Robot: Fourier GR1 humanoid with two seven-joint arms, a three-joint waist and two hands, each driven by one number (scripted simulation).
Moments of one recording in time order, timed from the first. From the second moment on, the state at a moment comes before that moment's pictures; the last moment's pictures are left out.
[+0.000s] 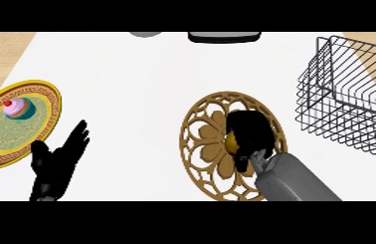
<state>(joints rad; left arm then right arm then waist) 0.10 0.33 -0.11 -1.48 0.20 0.12 0.19 -0.43 -0.27 0.62 -1.47 0.76 0.28 0.80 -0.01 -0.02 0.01</state>
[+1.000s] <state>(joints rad) 0.13 0.31 -0.10 -1.52 0.19 0.13 0.22 -0.45 -0.01 0.45 -1.96 1.09 -0.09 1.06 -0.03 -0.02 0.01</state>
